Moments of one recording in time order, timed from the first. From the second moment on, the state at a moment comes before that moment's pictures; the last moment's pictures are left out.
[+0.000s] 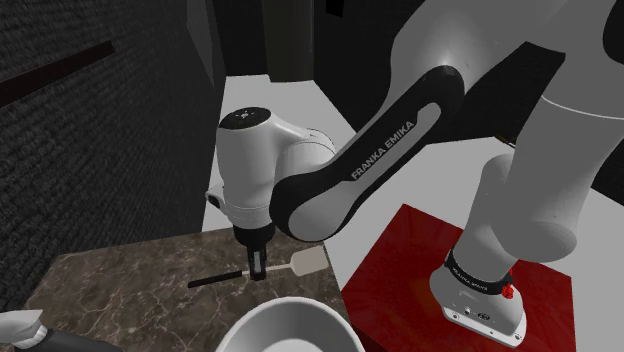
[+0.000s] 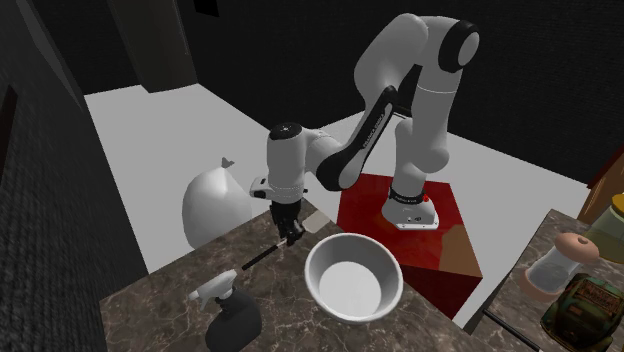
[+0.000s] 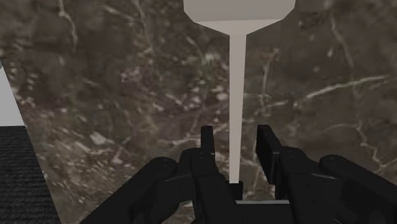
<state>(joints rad) 0.29 -0.01 0.47 -2.36 0.02 2.41 -0.14</state>
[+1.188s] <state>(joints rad) 0.29 -0.09 0.46 -2.30 0.07 2.29 -0.18</state>
